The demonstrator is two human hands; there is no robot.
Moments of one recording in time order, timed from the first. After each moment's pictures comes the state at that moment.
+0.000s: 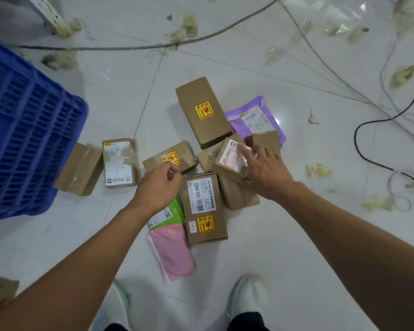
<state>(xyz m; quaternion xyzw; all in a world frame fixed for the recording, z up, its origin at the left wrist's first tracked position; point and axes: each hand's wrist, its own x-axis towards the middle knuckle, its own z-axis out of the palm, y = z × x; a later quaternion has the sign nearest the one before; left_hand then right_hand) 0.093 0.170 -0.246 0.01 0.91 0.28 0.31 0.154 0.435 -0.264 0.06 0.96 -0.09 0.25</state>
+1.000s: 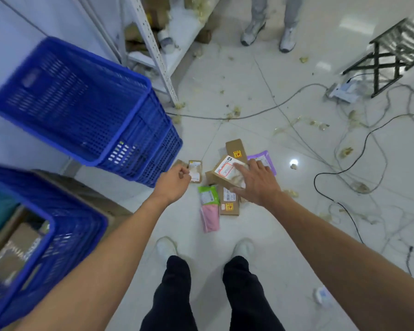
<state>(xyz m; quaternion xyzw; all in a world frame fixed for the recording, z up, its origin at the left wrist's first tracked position) 0.180 0.070 0.304 -0.08 0.91 0.30 0.27 0.215 0.326 0.272 -0.05 0.98 -0.08 0.19</state>
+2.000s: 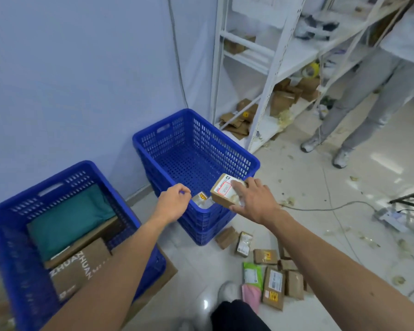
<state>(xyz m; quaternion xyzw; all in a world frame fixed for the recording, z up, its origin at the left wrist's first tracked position) 0.164 -0.307 0.442 -0.18 0.87 0.45 0.10 0.101 -0.051 0.434 -0.23 0.97 0.00 0.06</state>
